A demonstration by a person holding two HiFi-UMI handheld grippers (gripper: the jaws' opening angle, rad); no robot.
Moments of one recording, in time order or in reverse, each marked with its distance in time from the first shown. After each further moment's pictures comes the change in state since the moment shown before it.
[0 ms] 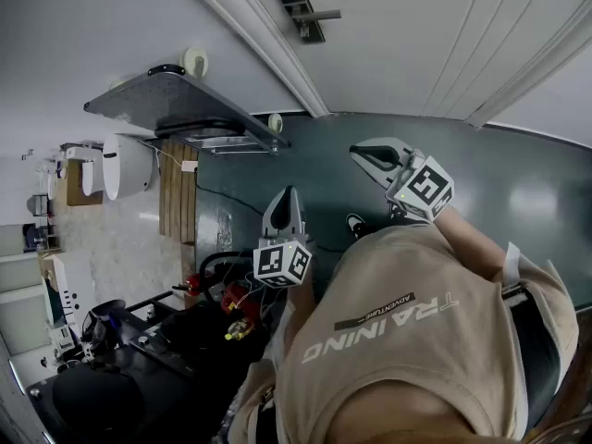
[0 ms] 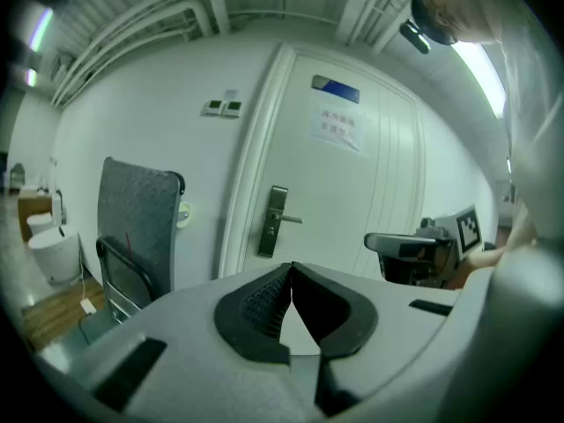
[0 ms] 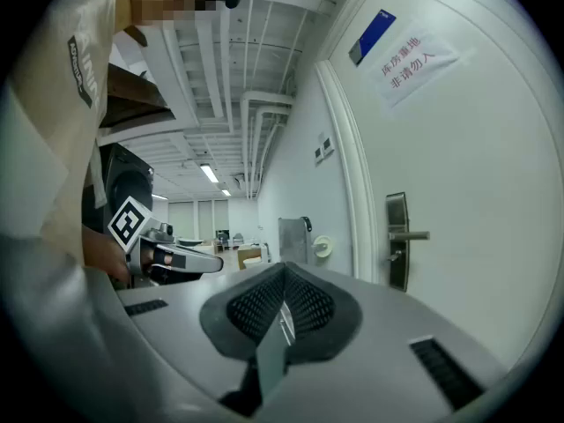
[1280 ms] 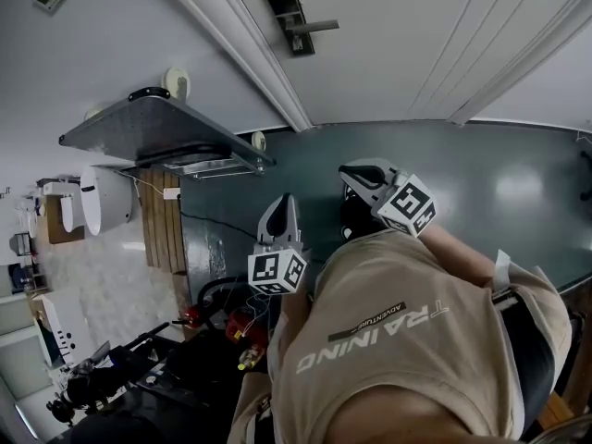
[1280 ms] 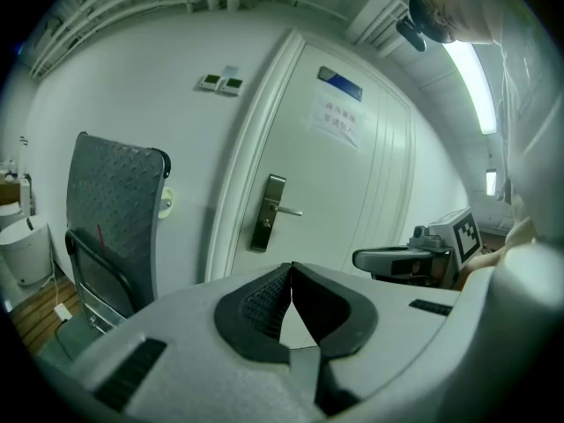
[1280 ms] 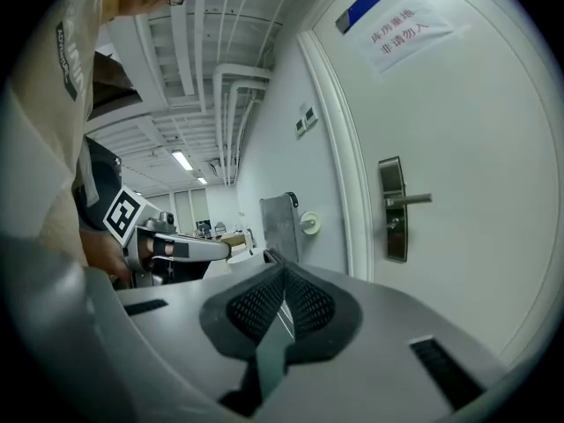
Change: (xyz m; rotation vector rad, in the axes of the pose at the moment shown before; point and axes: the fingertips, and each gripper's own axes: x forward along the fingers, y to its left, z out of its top) left arm 0.032 0.059 -0.006 0.005 0.082 -0.137; right arm 0.071 0.013 -0.045 0.124 0.127 -0.110
